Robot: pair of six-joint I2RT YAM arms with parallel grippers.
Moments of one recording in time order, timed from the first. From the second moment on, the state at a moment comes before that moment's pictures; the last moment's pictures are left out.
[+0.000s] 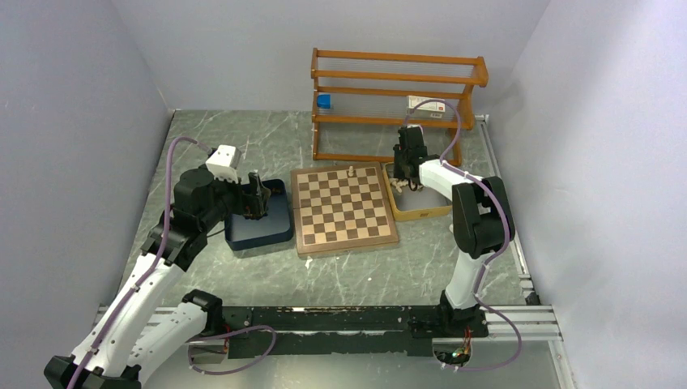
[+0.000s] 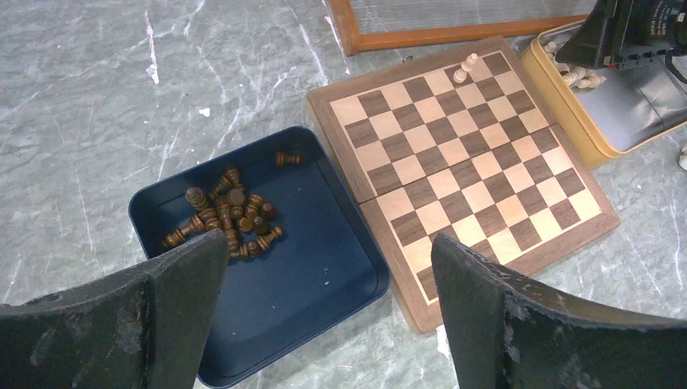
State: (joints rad) left arm -0.38 0.77 0.80 -0.40 -0.01 -0.19; right arm 0.26 1.87 1.19 -0.16 0.18 0.19
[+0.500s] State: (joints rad) left arm -0.38 0.77 0.80 -0.40 -0.01 -0.19; right arm 0.28 1.85 1.19 -0.16 0.20 0.19
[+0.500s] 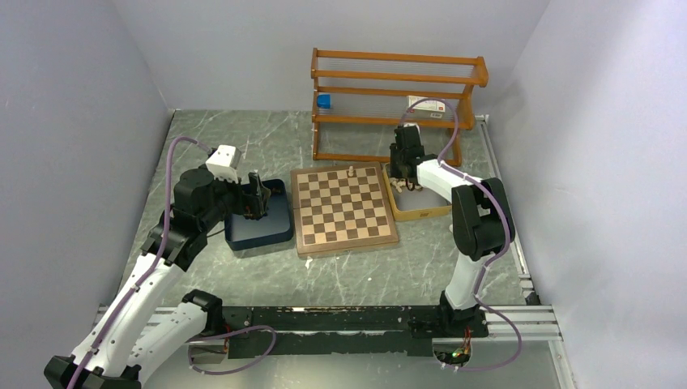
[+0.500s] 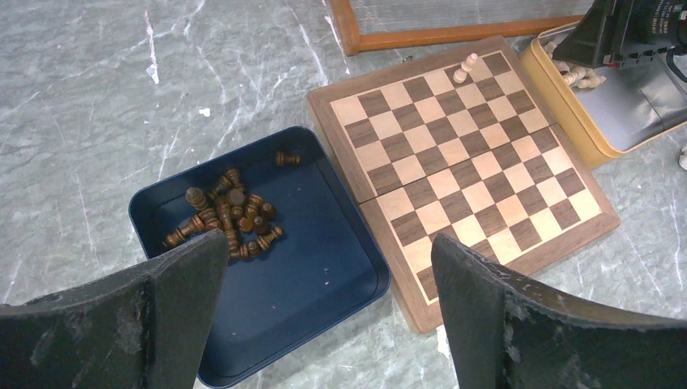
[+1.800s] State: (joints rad) left arm -0.38 0.77 0.80 -0.40 -0.01 -0.18; right arm 0.30 1.86 1.26 -0.25 0.28 0.20
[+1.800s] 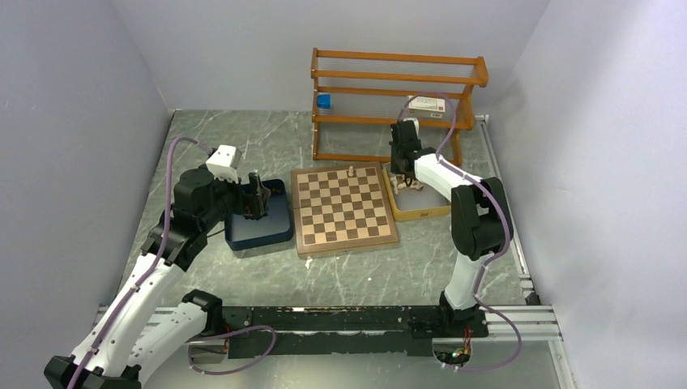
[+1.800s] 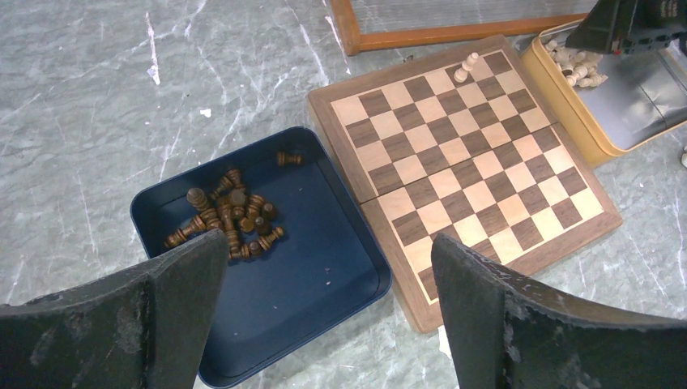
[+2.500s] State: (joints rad) left arm -0.38 0.77 0.80 -0.40 -0.01 -0.18; right arm 0.55 1.80 1.49 -0.35 0.30 0.21
